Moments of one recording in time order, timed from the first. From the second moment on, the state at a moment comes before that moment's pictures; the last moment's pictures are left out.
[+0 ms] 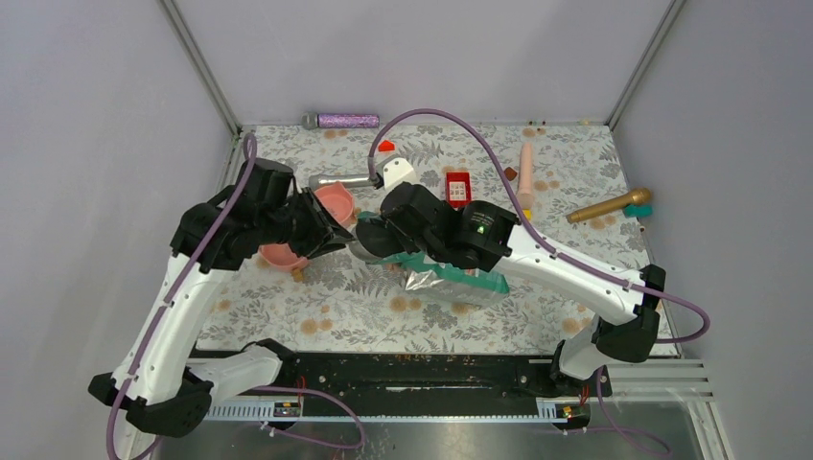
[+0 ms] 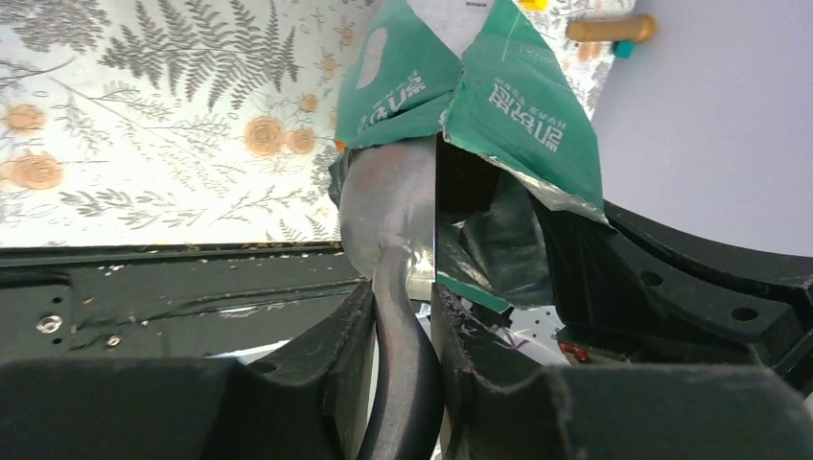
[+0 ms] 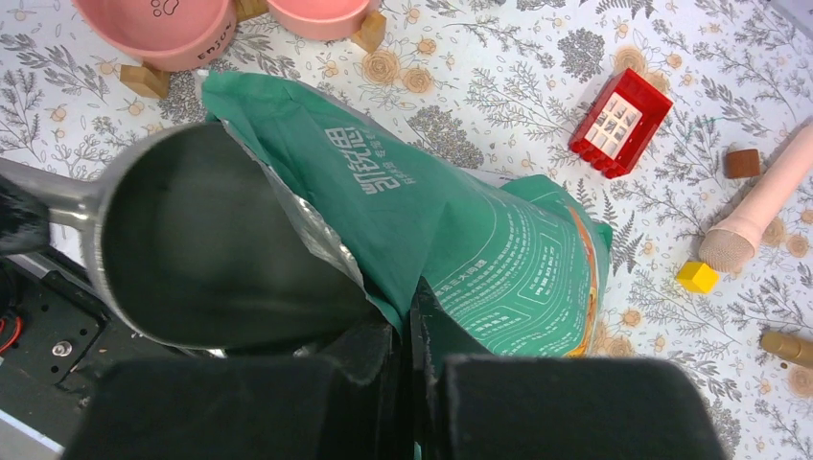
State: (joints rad) left arm -0.49 1.06 1.48 -1.23 0.20 -1.04; right arm 1.17 1.58 1.75 -0.92 0.52 0.27
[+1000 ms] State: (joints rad) left arm -0.63 1.19 1.24 -0.94 0.16 -1.03; right arm 1.20 1.67 1.79 -0.90 0.59 0.34
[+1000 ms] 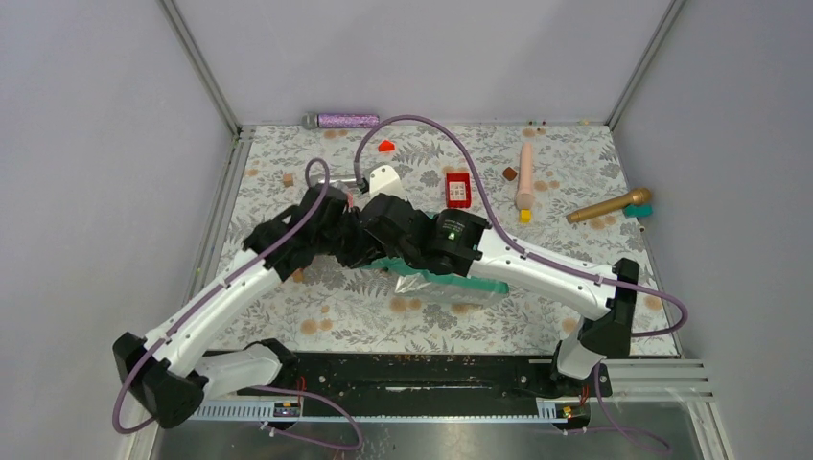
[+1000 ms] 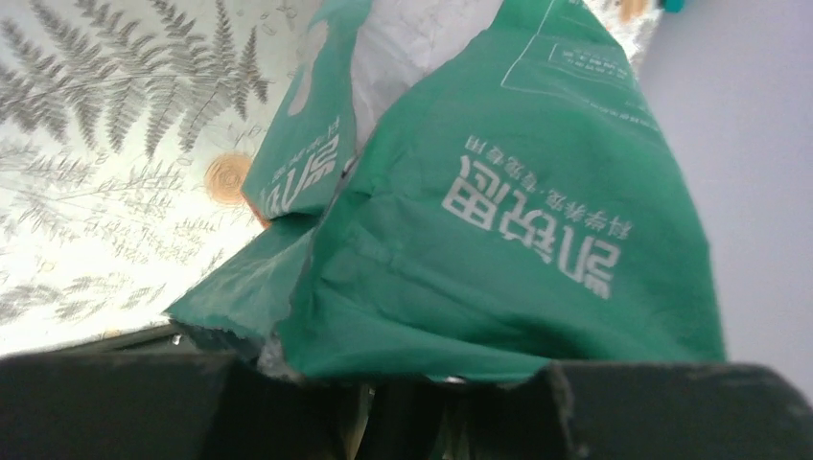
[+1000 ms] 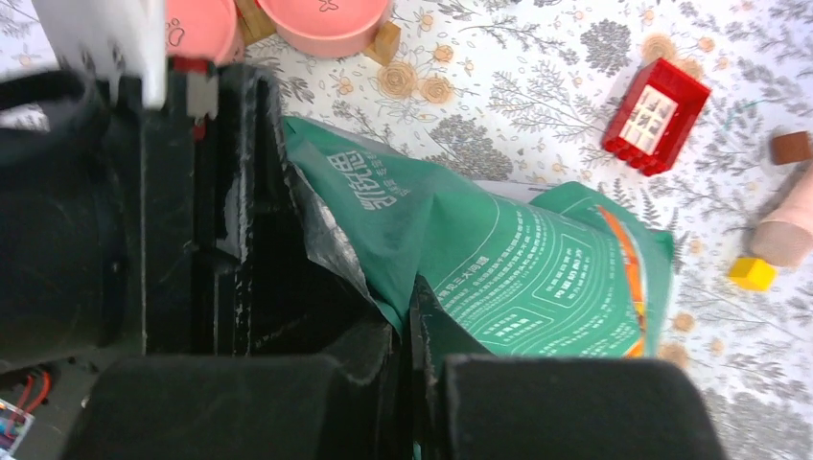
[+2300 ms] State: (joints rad) left arm -0.73 0.53 0.37 0.08 0.11 -1.38; right arm 1.19 1.31 1.33 -0.58 0.67 0.36
